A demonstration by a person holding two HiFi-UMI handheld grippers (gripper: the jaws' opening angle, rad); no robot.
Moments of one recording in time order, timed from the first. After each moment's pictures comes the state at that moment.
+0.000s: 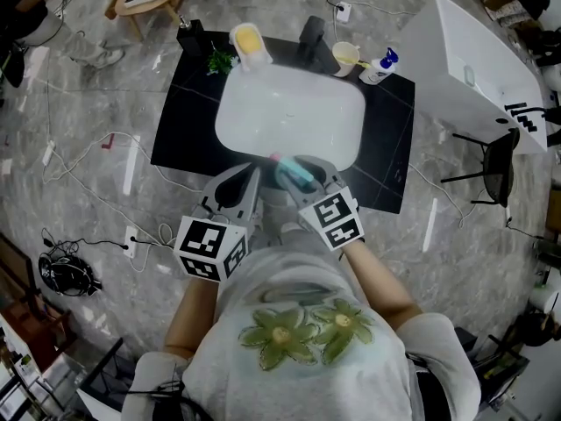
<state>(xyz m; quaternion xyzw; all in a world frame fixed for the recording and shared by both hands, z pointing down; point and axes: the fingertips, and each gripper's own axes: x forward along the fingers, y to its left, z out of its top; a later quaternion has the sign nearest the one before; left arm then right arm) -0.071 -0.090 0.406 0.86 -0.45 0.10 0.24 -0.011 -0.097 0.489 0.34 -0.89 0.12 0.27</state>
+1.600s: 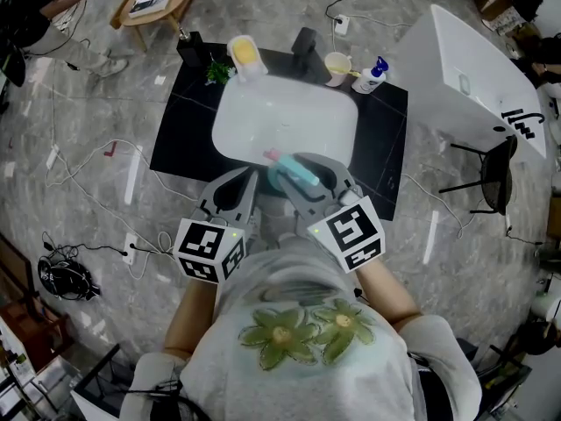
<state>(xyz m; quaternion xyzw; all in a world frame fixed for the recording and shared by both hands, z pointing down) -0.056 -0.086 0.392 0.85 -0.46 0.10 0.22 -0.006 -0.094 0.372 0.33 -0.92 0.08 0.21</state>
